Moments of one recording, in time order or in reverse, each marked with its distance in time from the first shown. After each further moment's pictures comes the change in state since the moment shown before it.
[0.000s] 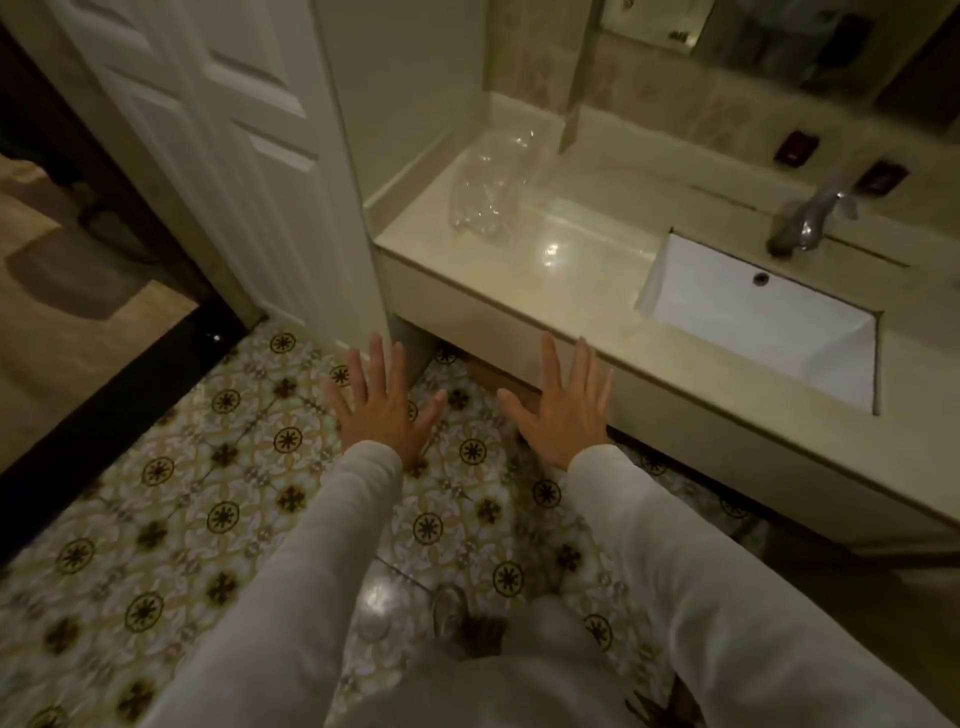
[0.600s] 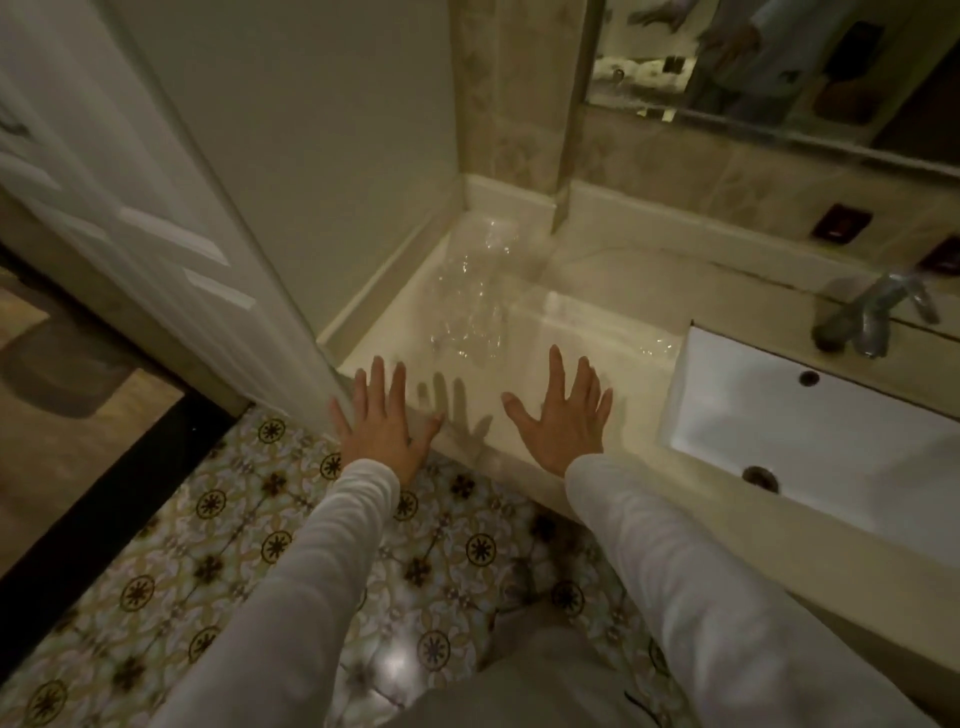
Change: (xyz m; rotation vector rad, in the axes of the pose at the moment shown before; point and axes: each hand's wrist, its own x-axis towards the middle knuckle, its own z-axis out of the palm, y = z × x) left_hand 0.266 0.074 -0.002 0.012 -0.025 0.056; right_hand 0.287 0.029 0.005 0.189 -0.018 0.143
